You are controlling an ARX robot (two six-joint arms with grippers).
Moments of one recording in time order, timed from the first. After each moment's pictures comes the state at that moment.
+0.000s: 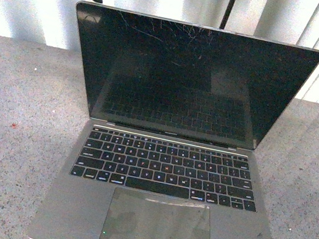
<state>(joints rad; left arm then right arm) -0.27 1.93 1.80 -0.72 -0.03 1.49 -0.02 1.92 1.62 -0.56 -0.53 -1.60</state>
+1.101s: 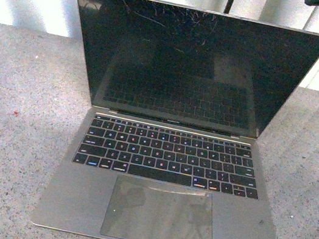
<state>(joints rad) -0.29 2.03 1.89 -0.69 -0.09 1.45 0.02 2.04 1.76 -0.56 -0.56 -1.61</state>
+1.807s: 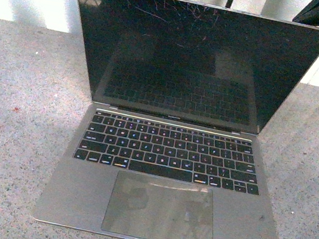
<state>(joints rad) -0.31 2.02 1.80 -0.75 -0.06 1.44 0.05 2.05 1.77 -0.73 -0.55 -1.56</state>
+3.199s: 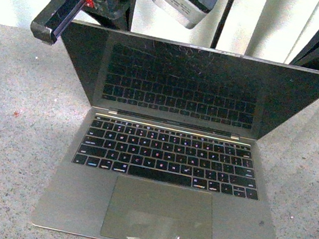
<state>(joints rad) -0.41 1.86 1.54 -0.73 -0.06 1.47 0.10 1.98 1.65 -0.96 -0.52 -1.43</state>
